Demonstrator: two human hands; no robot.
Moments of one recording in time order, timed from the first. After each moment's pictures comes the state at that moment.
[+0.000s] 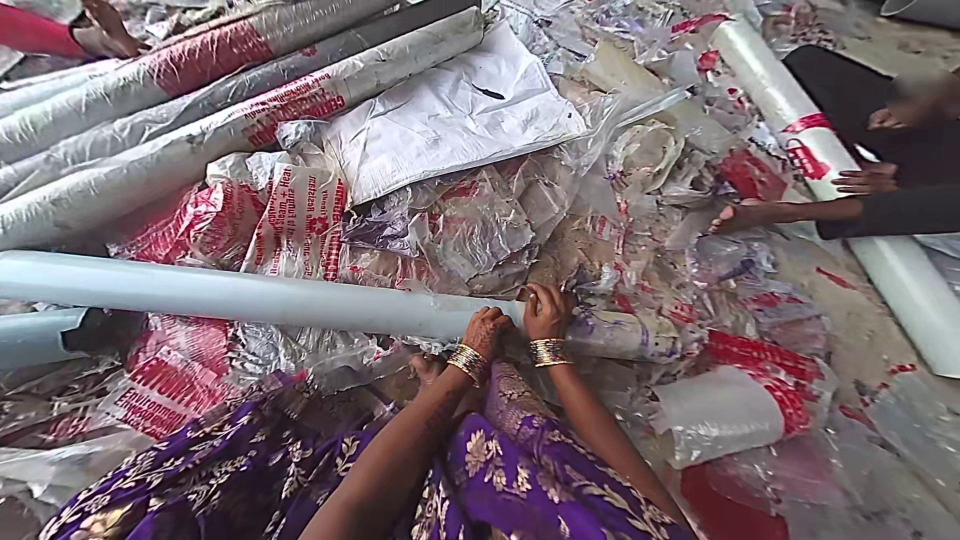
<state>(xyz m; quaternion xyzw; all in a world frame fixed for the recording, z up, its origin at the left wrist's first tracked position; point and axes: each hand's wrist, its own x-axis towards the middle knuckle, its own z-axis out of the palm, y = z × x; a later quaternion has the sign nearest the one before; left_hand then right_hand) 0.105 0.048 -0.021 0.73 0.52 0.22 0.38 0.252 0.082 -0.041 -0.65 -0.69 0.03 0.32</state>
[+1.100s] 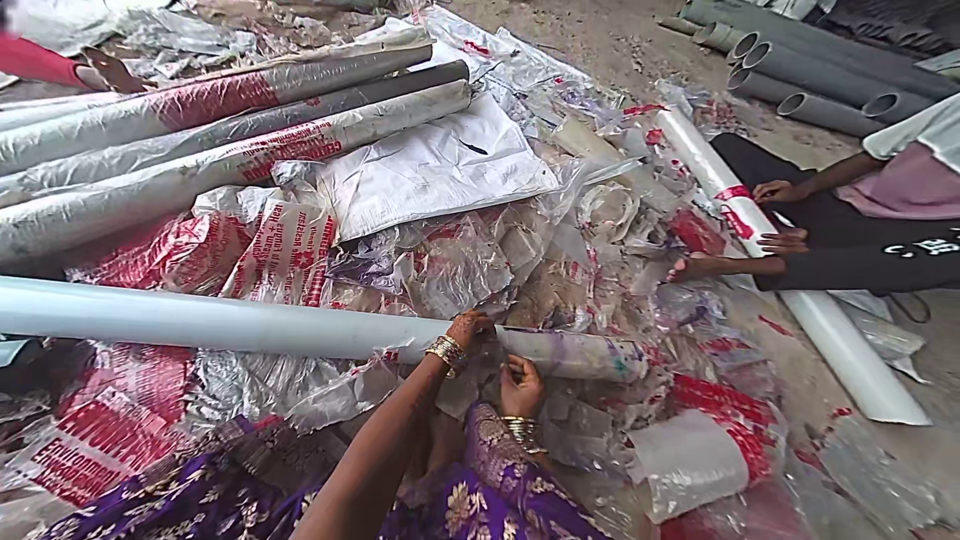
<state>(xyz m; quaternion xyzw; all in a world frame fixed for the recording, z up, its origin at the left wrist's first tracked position) 0.083 0.122 -0.007 0.75 0.43 0.24 0.45 0.223 0.025 -0.023 -0.74 -0.49 0.23 0.41</state>
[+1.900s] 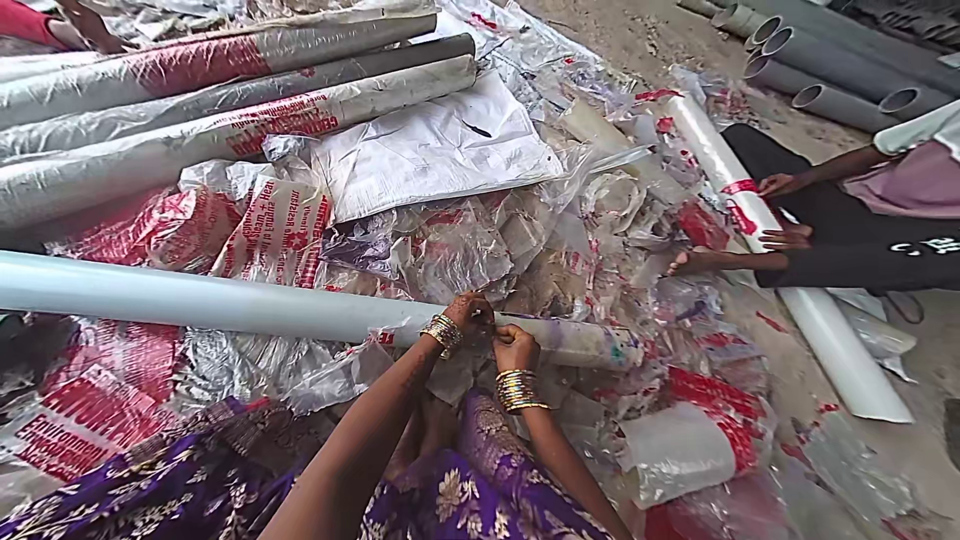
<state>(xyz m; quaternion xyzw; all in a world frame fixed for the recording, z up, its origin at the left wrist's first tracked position) 0.079 0.133 -0.004 0.74 0.42 0.25 0.47 0.217 0.077 0.028 -0.79 -0.49 0.33 0.16</state>
